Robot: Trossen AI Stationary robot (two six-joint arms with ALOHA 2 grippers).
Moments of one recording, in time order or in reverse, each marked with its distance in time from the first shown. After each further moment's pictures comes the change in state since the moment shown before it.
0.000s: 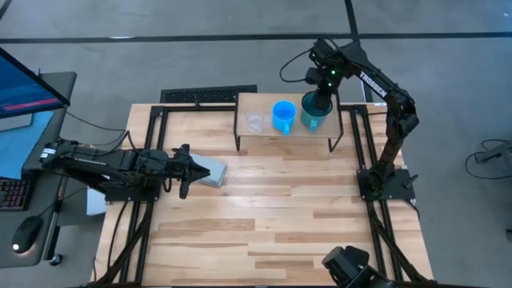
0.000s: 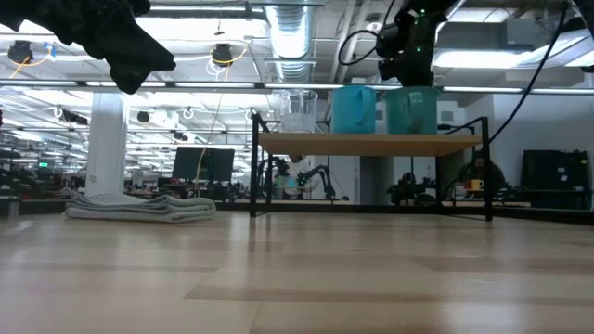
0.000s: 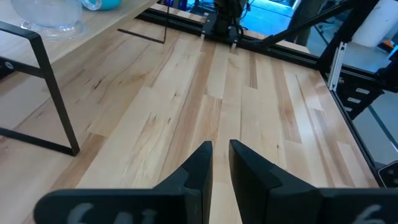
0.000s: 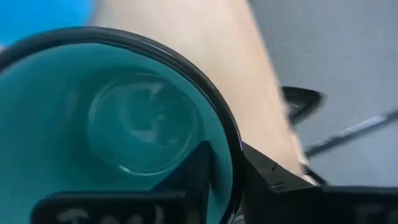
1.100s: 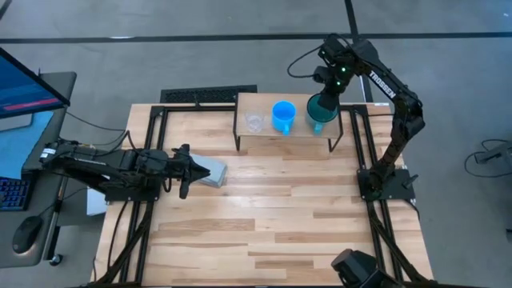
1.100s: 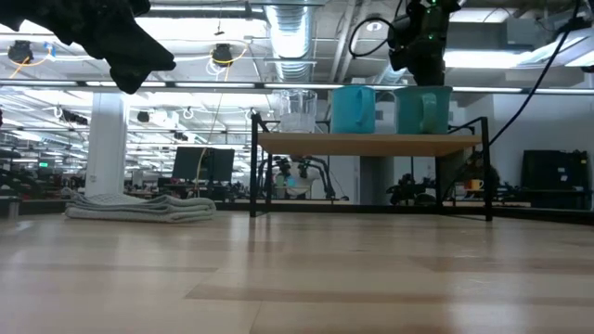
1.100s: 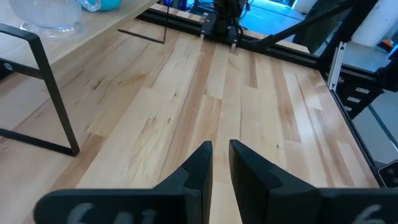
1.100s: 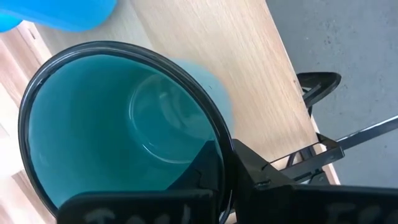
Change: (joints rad) left arm 0.000 0.000 0.000 0.001 0.002 0.003; right arm -0.025 -0.051 0.003 -0.082 -0.065 0.018
